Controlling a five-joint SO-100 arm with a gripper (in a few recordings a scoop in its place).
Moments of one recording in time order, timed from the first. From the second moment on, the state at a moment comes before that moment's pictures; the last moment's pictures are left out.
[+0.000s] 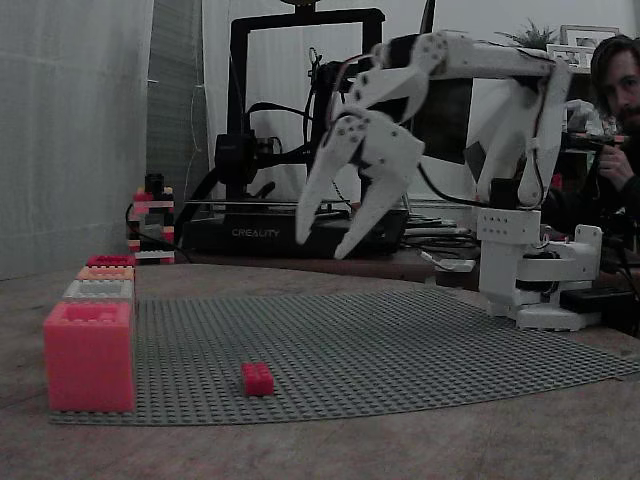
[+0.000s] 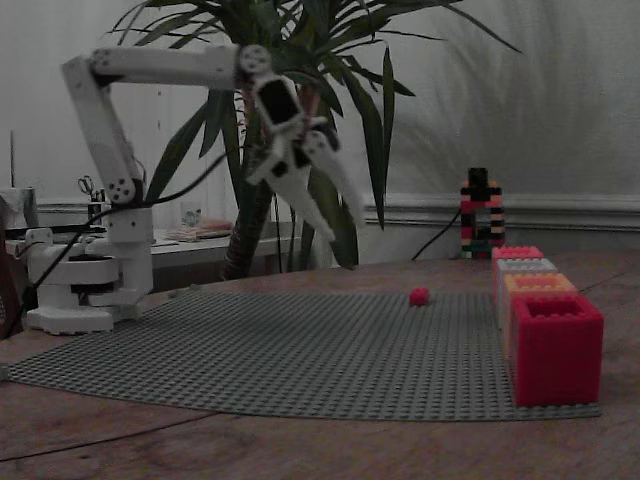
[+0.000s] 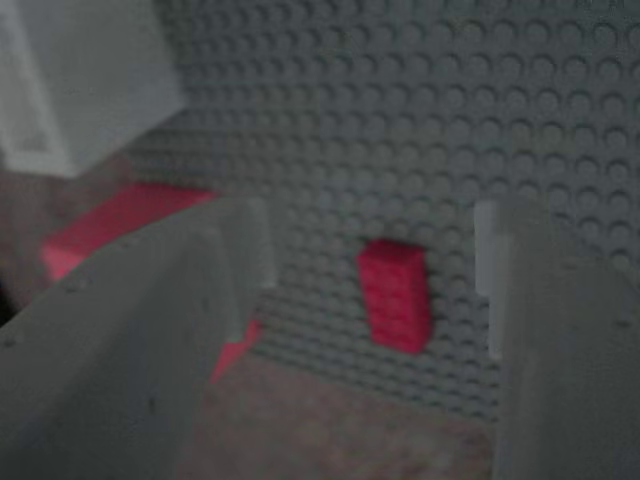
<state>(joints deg) -22.9 101.3 105.1 67.2 13.8</state>
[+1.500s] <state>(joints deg) -32.8 40.3 36.5 87.9 17.0</state>
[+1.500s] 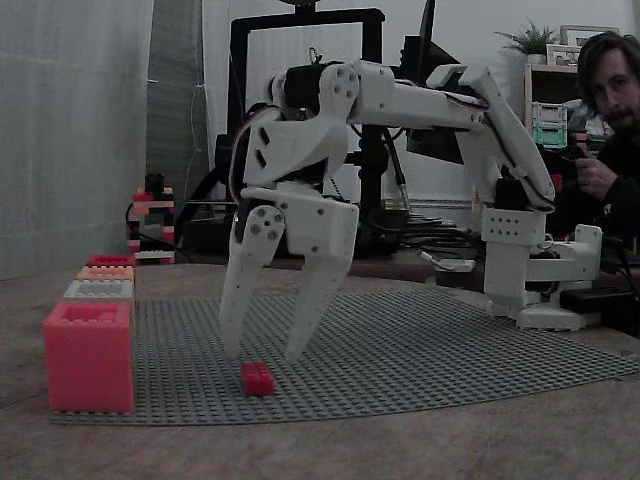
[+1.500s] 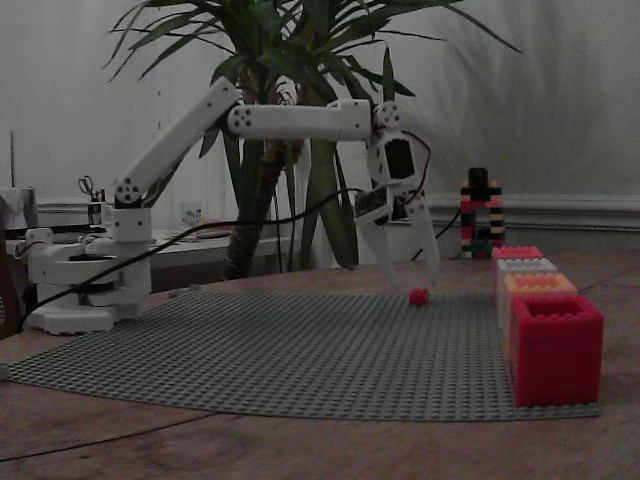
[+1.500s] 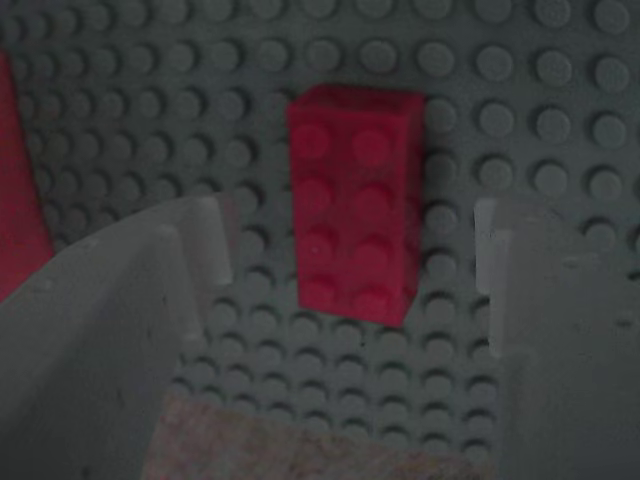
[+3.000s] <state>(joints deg) -14.8 43.5 18.4 85.5 14.1</state>
